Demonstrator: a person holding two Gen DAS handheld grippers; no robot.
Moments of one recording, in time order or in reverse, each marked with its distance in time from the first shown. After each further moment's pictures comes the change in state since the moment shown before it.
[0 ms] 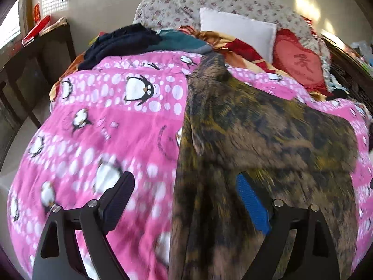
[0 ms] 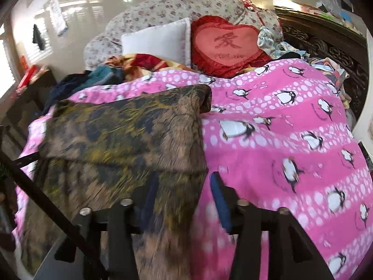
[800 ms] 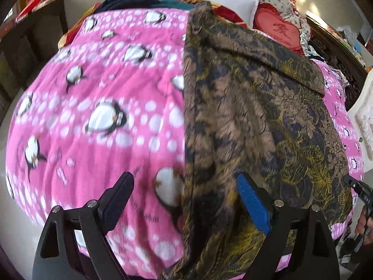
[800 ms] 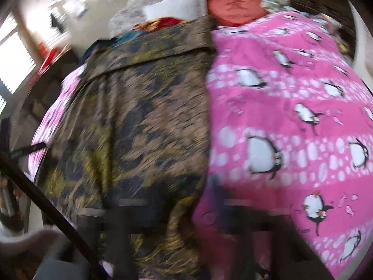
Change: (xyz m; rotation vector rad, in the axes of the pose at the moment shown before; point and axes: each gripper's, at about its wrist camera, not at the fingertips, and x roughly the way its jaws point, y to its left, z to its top) left arm -0.079 0.038 -0.156 -0.013 0.177 -0.115; right arm -0.059 0.011 -0.167 -0.054 0.151 0.137
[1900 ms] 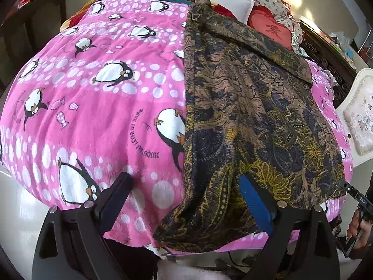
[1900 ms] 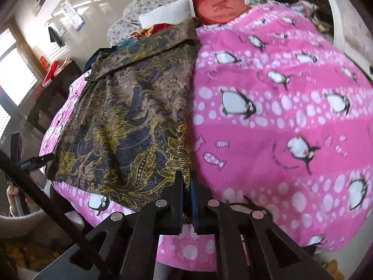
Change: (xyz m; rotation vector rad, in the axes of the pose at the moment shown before) left arm -0.013 0.006 -0.058 -0.022 -0.015 -0.072; right arm -0.033 -0.025 -0.064 0.173 -0.063 0.052
